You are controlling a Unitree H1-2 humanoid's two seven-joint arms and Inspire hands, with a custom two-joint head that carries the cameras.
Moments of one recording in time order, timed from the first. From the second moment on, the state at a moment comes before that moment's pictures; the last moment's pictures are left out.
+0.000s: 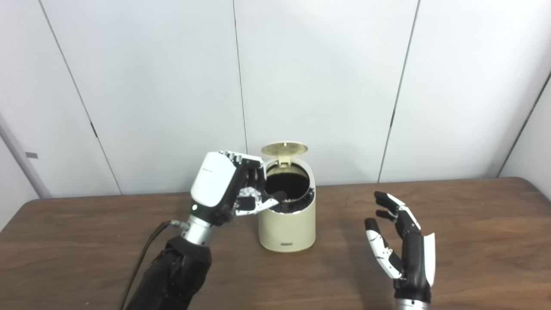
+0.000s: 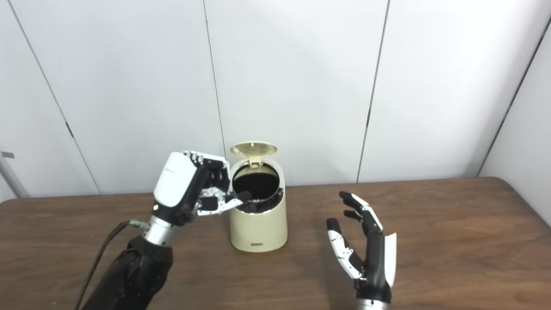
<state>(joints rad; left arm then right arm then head) -0.59 0.20 -0.26 0.32 0.83 -0.45 0.41 -0.14 0.07 0.01 0.11 -0.41 -0.43 -0.46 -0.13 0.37</state>
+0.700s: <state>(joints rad) -0.79 0.19 -0.40 0.63 0.82 -0.45 0.63 -0.14 0.09 0.04 0.12 -0.46 -0.43 -0.51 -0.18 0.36</state>
